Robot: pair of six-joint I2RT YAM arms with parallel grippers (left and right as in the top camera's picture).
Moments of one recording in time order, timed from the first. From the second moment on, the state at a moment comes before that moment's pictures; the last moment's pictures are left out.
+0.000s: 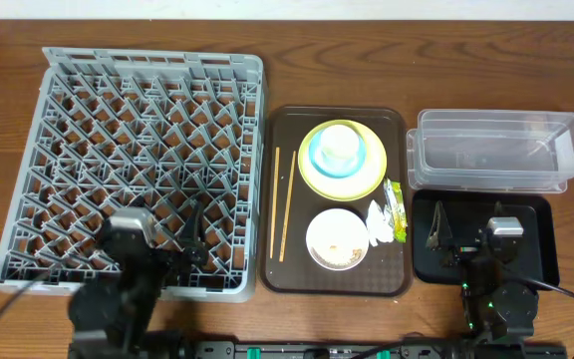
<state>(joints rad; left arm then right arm) 0.05 0.24 0.52 -0.49 0.27 -0.18 0.02 0.01 0.01 -0.07 -0.01 0.09</state>
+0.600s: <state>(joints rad) 0.04 1.14 1.33 -1.28 0.52 -0.28 0.02 0.01 0.01 -0.07 -0.01 0.09</state>
